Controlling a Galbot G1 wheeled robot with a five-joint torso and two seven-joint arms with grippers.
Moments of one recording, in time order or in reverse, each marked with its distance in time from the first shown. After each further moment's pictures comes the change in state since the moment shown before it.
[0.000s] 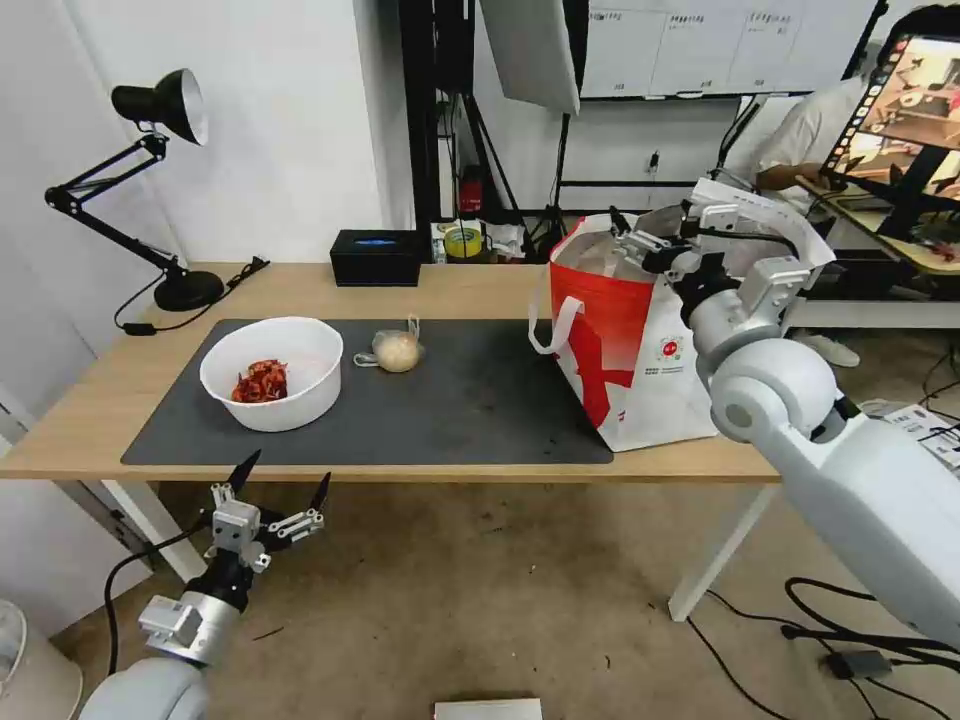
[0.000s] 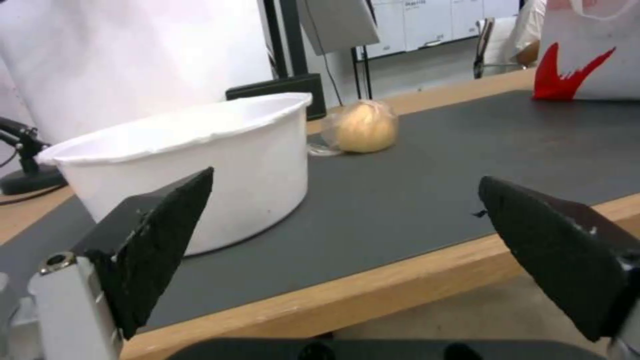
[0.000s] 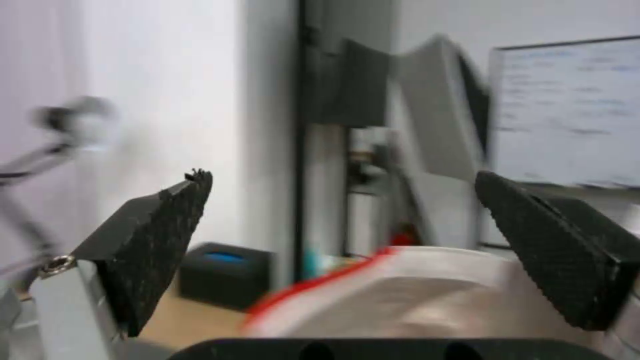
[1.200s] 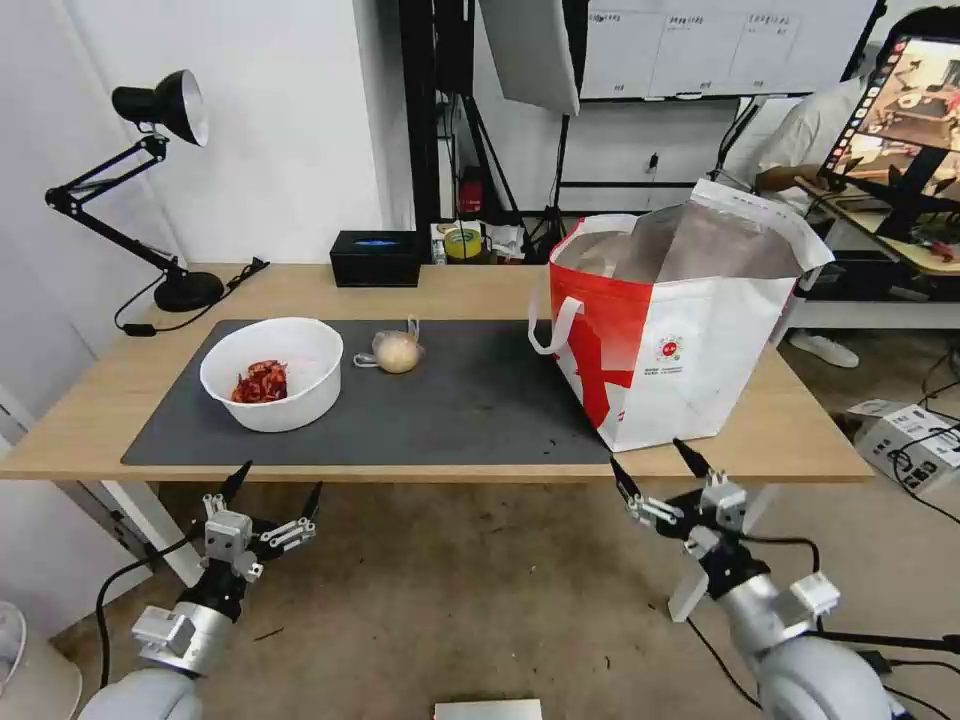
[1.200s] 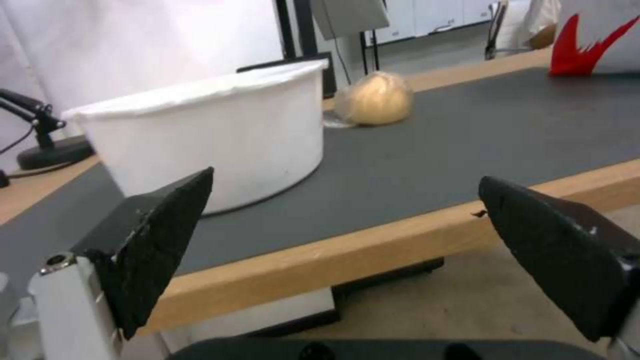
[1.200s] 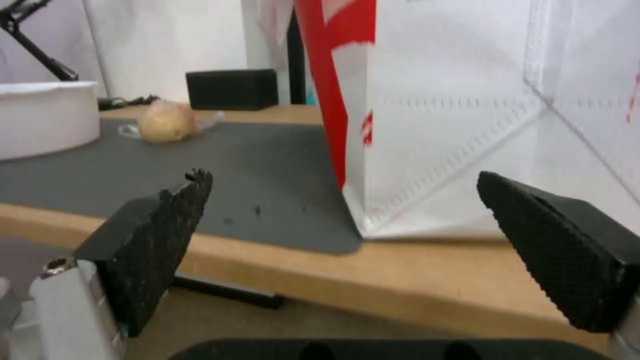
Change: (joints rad) left arm 0.028 -0.012 -0.021 0.041 0.004 -0.025 0.009; right arm -1.031 0.130 0.364 -0.003 -0.345 0.413 -0.224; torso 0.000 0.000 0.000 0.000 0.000
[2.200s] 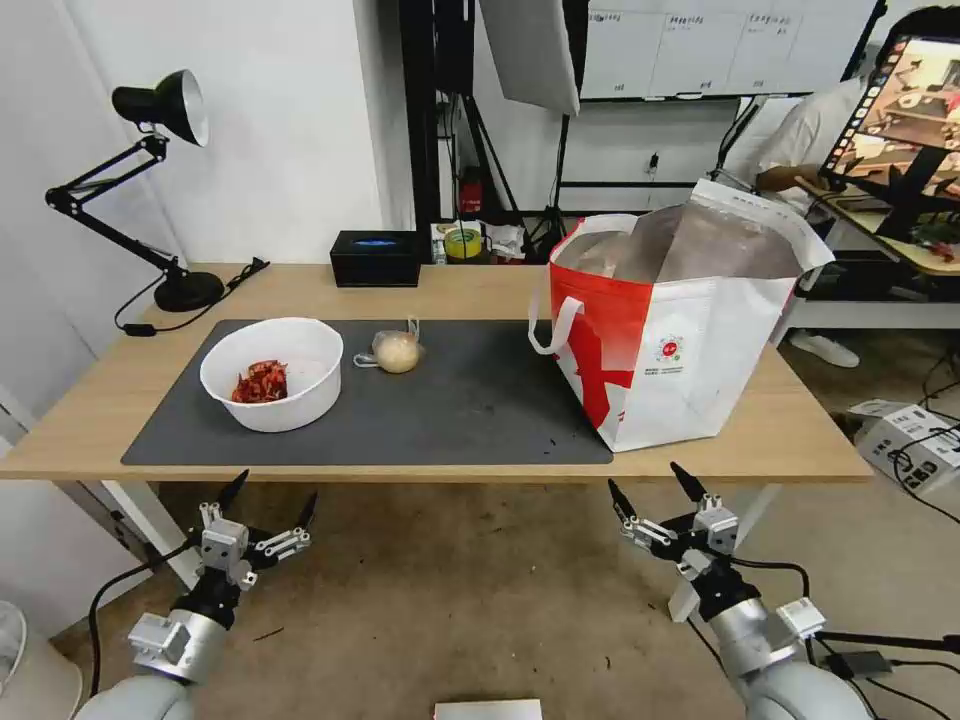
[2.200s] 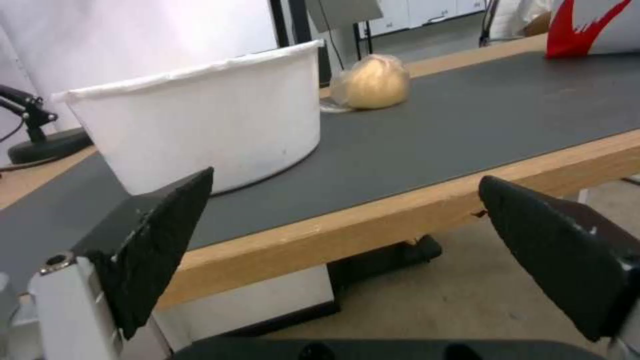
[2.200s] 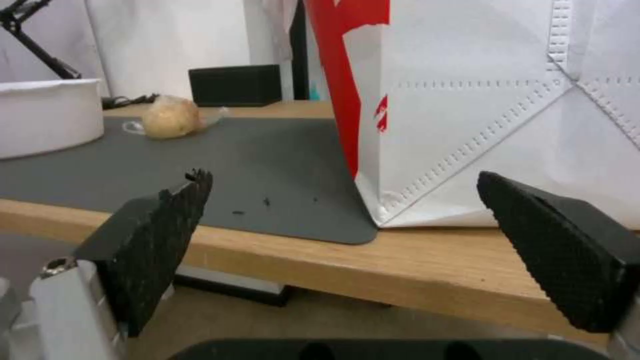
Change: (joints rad) left arm -0.004 -0.001 -0.004 0.033 0.007 -0.014 0.033; right arm 0.028 0.007 -0.043 -0.015 -0.005 0.002 0.015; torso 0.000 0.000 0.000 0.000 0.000
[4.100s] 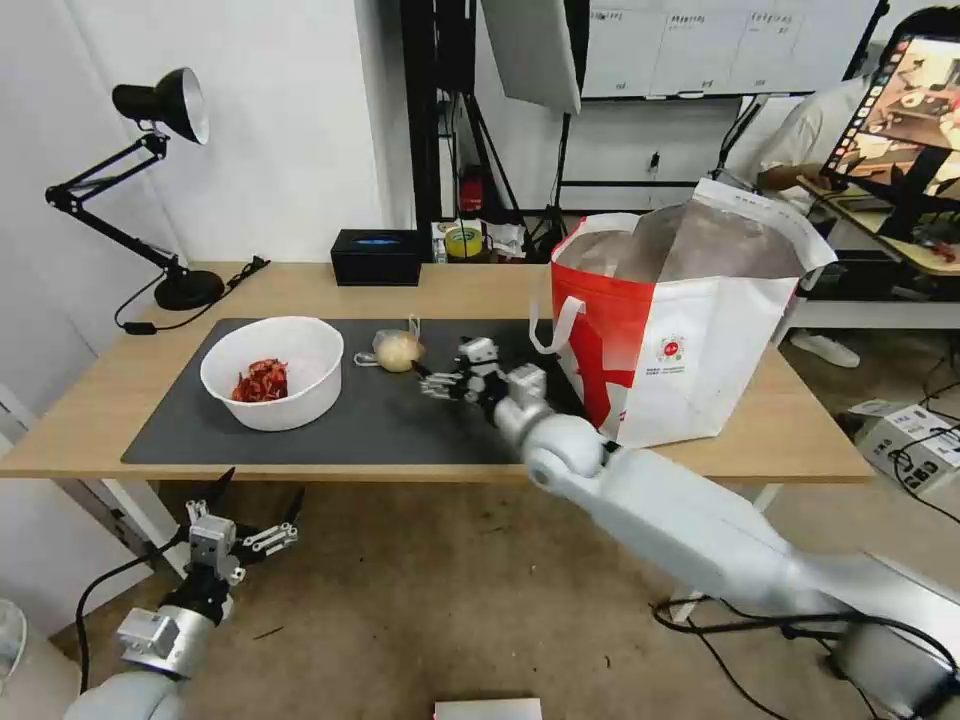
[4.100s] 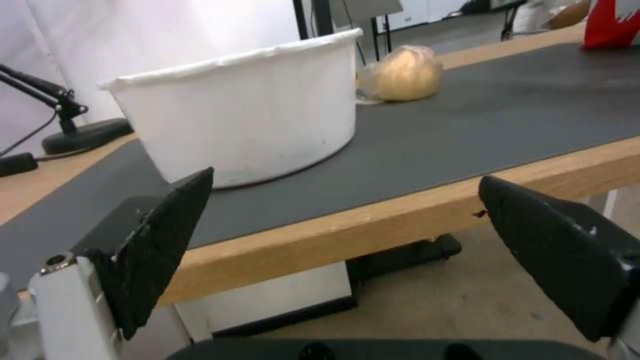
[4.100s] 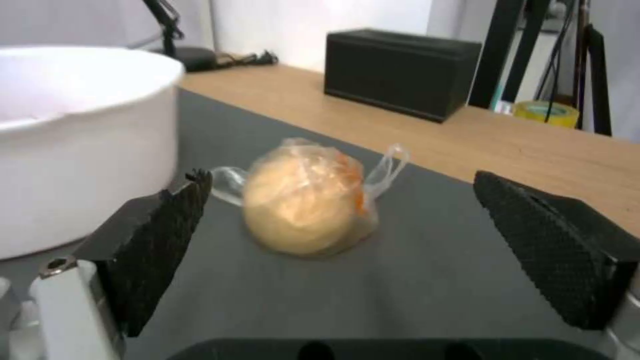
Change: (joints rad) left arm -0.007 0.002 -0.031 0.020 -0.014 0.005 -0.007; right arm 1.357 0.338 -0.978 -0.677 0.302 -0.378 0.129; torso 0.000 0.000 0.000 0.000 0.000
